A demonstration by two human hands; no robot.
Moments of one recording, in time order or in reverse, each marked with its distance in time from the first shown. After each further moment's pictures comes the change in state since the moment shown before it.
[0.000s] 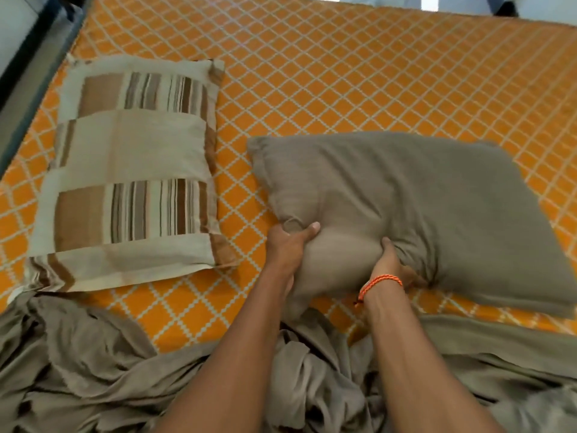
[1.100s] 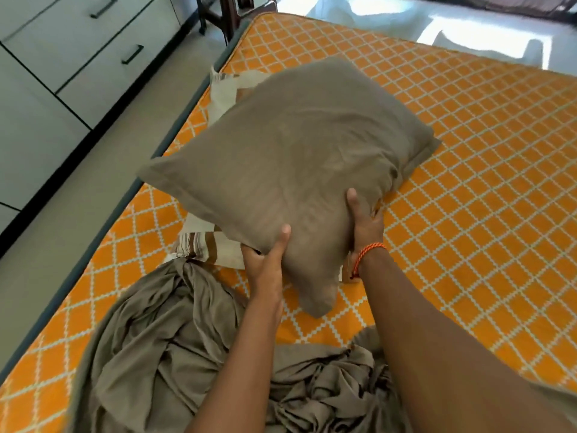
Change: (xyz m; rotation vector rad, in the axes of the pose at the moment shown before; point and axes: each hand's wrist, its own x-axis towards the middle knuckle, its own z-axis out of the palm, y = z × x) left_hand -0.014 0.028 -0.257 -0.526 0.386 0.143; right_hand -0.228 0.078 0.156 -0.066 -0.929 -0.193
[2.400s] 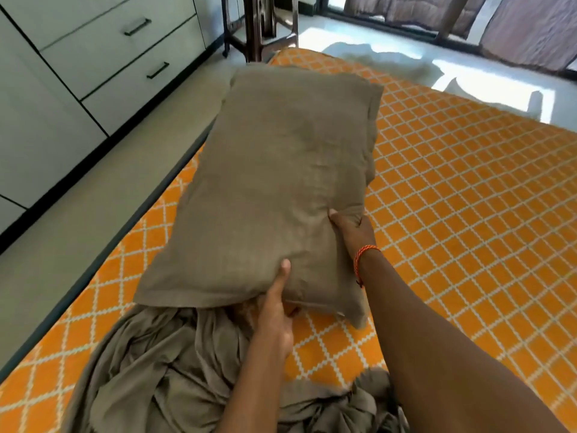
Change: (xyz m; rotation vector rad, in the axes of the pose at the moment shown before) left_hand 0.009 -0.014 -0.004 -0.226 0.050 -0.426; right_hand 0.006 -0.038 0.053 -0.594 -0.134 -0.050
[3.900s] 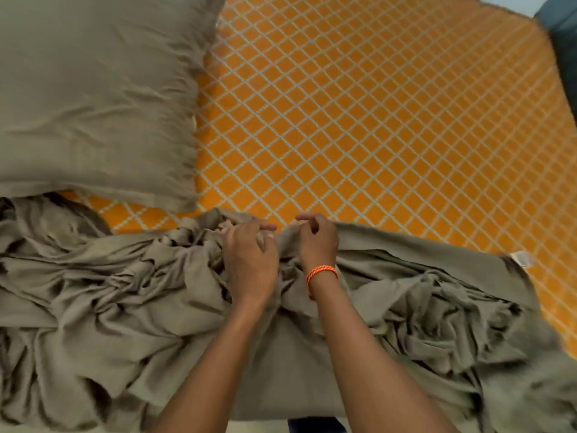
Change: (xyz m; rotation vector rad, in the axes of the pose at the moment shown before) left_hand -0.241 -0.297 0.014 1.227 -0.233 0.910; right_hand -0.230 0.244 -0.313 -0.050 0.379 -0.068
